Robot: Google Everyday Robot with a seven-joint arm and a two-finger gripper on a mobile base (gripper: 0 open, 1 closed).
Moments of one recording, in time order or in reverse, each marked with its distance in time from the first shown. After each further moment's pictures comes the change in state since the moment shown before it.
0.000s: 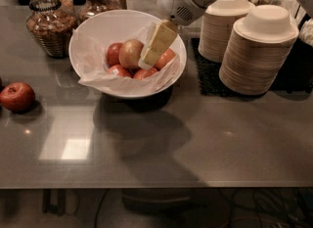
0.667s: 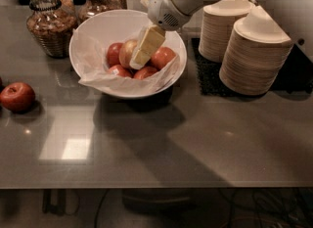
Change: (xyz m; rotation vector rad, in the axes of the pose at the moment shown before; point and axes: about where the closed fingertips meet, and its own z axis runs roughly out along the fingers) arm 0.010 -0.021 0.045 0.000 -0.001 0.058
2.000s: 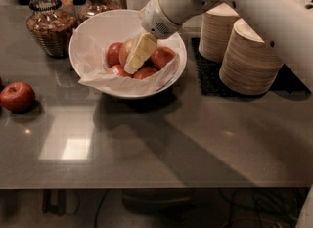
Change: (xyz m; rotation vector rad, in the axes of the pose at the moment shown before) arm 0.014 -0.004 0.043 -0.069 -0.007 0.077
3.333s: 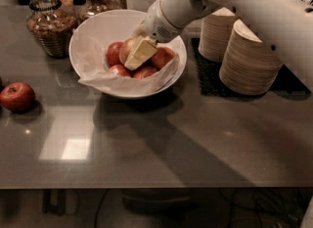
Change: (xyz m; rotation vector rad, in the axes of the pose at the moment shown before) arm 0.012 0.001 0.003 0.010 0.024 0.008
